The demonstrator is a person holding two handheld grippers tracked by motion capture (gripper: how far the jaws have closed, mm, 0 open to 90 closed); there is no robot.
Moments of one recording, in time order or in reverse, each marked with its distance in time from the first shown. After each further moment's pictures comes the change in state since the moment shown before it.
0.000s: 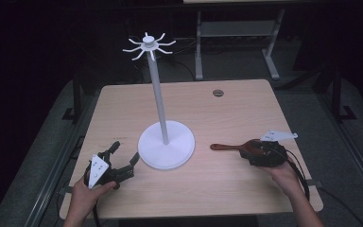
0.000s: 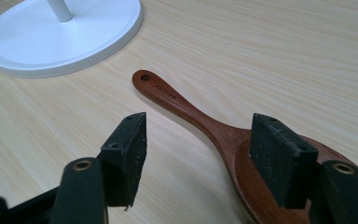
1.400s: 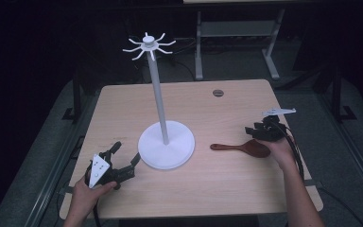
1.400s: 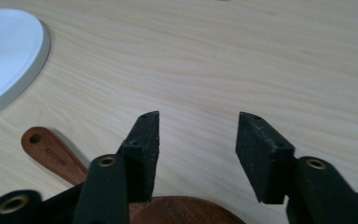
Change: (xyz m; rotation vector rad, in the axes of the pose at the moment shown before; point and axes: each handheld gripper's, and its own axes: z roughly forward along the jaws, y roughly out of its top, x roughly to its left) left arm -0.002 0.000 0.002 0.004 -0.016 -0.014; right arm -0.062 0.039 0.033 0.041 -0.122 0.128
